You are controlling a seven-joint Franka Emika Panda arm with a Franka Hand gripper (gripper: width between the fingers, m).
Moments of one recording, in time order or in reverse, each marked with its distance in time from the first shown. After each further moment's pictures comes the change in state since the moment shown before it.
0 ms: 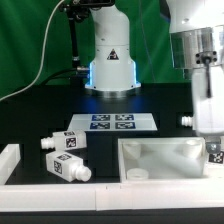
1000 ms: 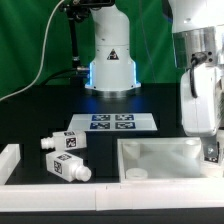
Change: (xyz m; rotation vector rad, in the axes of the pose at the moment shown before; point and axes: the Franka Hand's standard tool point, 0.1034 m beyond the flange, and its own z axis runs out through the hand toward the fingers) arm -0.001 0.000 0.001 0.011 0.002 0.063
